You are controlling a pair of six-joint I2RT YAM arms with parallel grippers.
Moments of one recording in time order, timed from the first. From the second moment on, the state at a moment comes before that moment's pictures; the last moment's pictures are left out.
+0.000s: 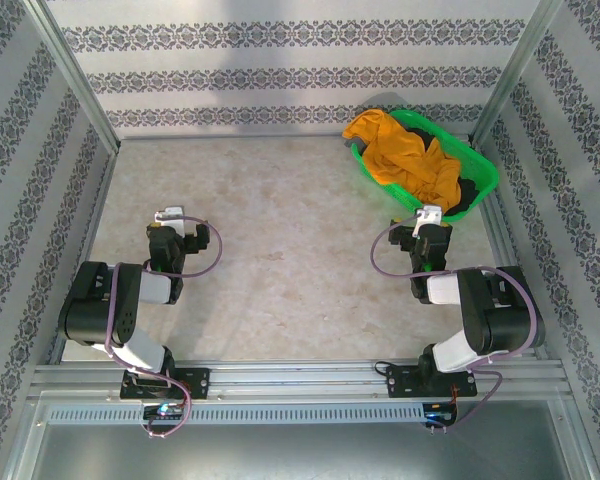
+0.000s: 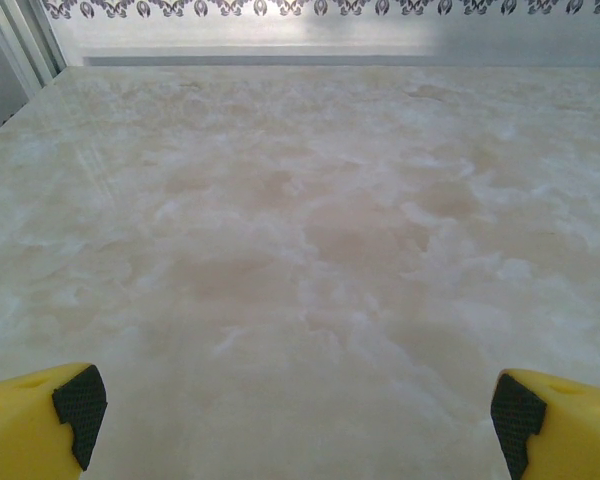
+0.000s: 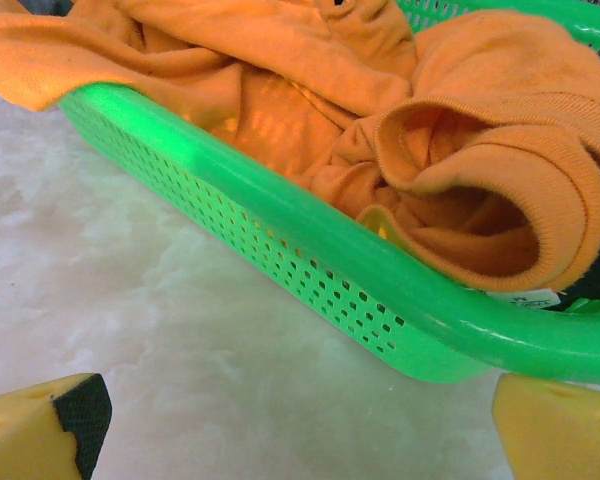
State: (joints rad) left arm 0.00 1.58 0.37 0.87 -0.13 -0.03; right arm 0.05 1.52 0.35 0.80 0.20 0.05
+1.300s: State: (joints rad) left arm 0.01 1.16 0.88 0.06 -0.19 -0.54; right arm -0.02 1.39 1.22 -0.19 0.04 0.52
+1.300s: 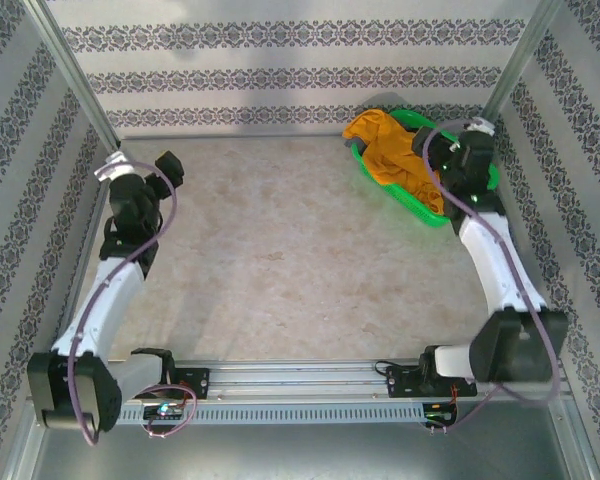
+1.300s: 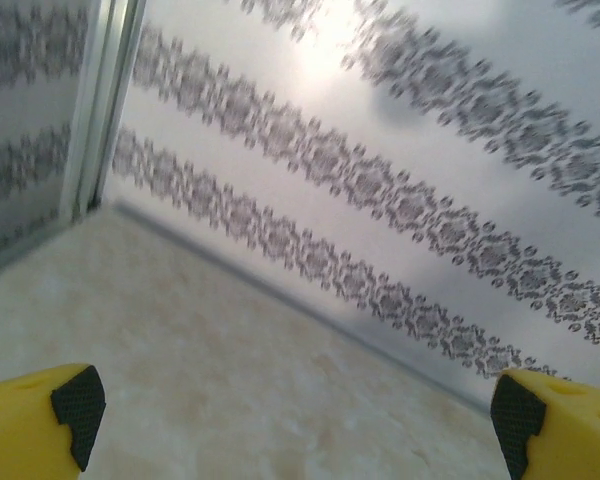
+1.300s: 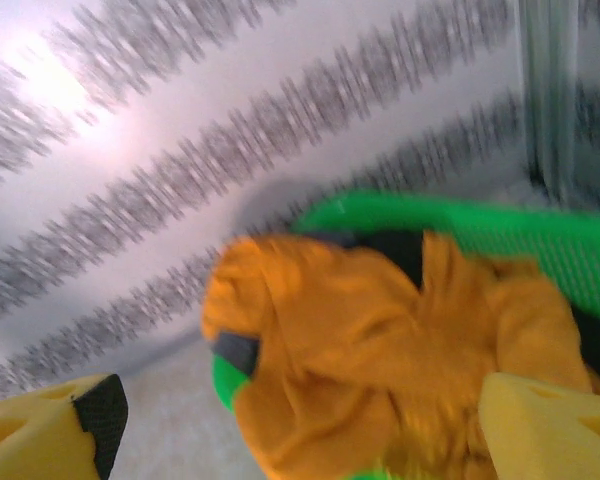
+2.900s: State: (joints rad) left arm -0.42 1.46 1.06 -0.29 0.09 -0.72; right arm -0.14 1.94 1.83 -0.89 0.05 0.51
